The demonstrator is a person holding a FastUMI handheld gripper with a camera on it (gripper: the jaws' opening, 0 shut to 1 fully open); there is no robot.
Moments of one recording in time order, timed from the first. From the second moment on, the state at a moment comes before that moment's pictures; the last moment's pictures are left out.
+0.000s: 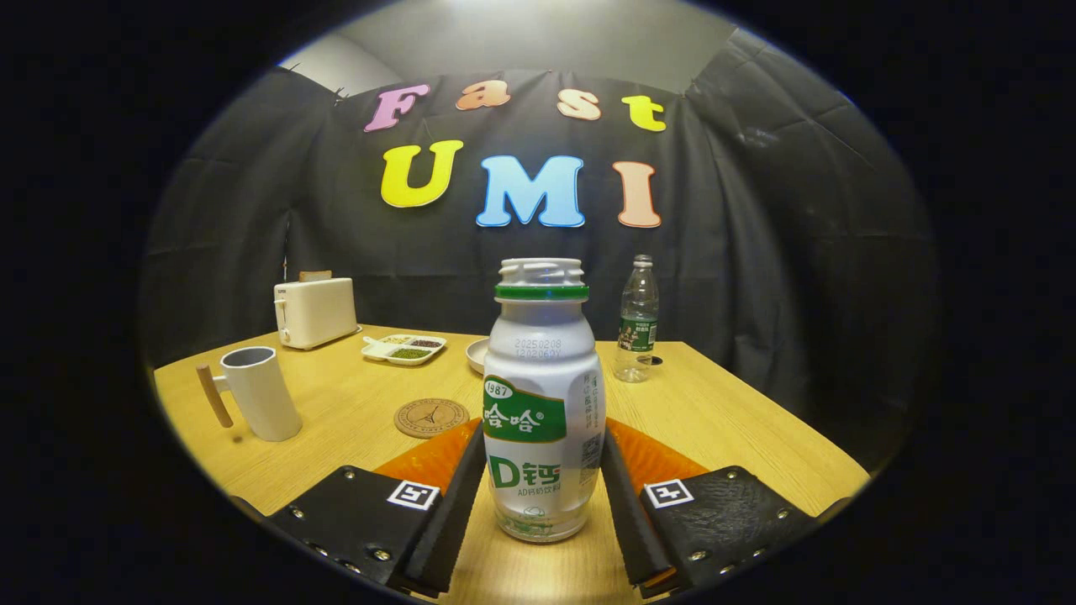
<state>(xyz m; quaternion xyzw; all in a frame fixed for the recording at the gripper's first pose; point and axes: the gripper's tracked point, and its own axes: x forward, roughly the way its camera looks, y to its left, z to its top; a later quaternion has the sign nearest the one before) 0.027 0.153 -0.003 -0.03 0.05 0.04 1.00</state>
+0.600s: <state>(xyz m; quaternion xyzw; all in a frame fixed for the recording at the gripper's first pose) 0.045 0.232 0.030 -0.13 0.04 0.08 0.99</state>
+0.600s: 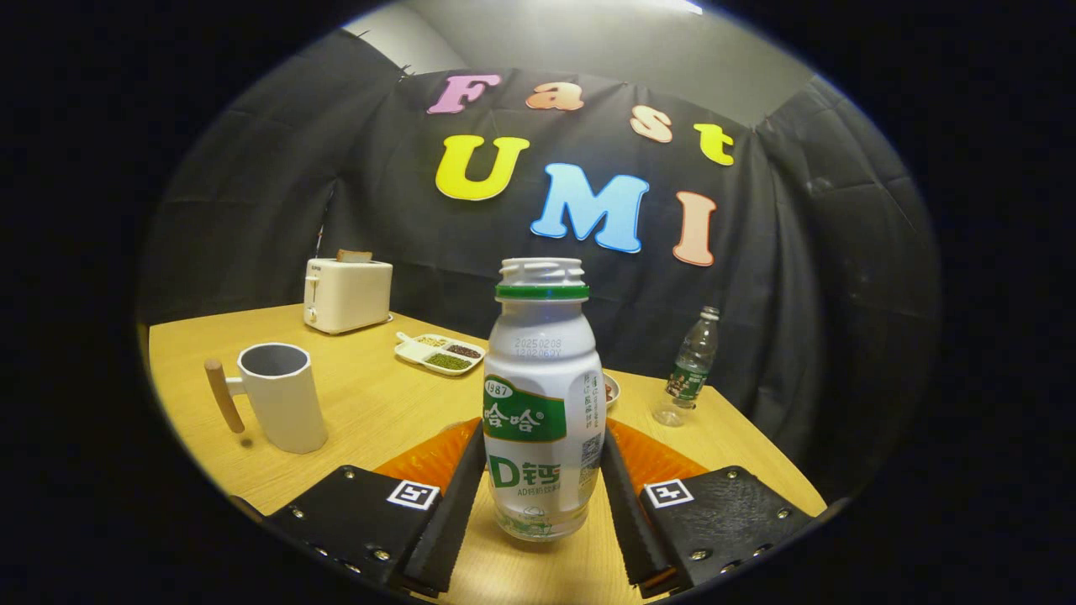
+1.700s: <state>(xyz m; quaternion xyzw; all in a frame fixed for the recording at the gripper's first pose) 0.066 0.308 0.048 -0.41 -0.03 0.07 0.91</state>
